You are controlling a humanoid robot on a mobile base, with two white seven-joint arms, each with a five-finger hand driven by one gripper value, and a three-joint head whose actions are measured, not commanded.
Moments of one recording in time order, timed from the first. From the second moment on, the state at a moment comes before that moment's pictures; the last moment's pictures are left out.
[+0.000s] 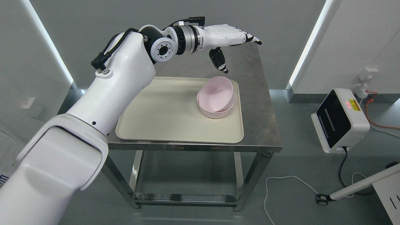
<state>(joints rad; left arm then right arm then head) -1.45 0.00 -0.71 -0.62 -0.57 -0.53 -0.49 0.00 0.00 0.00 0.00 0.00 0.03 0.01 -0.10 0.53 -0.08</state>
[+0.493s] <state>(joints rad) -1.42 0.09 -0.68 -0.60 -0.58 -0.63 -0.51 0.00 0.00 0.00 0.00 0.00 0.04 0.01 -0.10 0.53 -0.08</state>
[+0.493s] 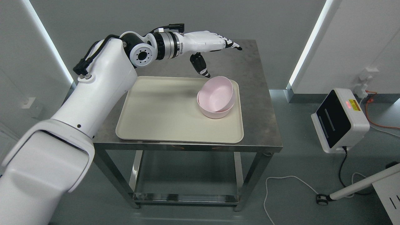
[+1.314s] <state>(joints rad) -1.30 0.22 -0.56 -0.61 -0.56 -0.79 -0.56 0.00 0.00 0.00 0.00 0.00 0.04 0.01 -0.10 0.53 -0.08</state>
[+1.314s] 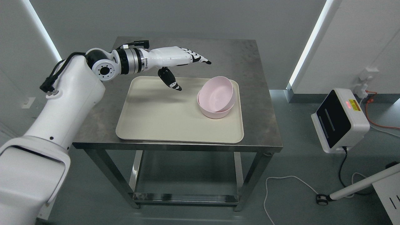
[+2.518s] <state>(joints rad) -1.05 0.32 -0.46 -0.86 -0.35 -0.79 -0.62 0.00 0.00 0.00 0.00 0.00 0.03 0.01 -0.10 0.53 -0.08</state>
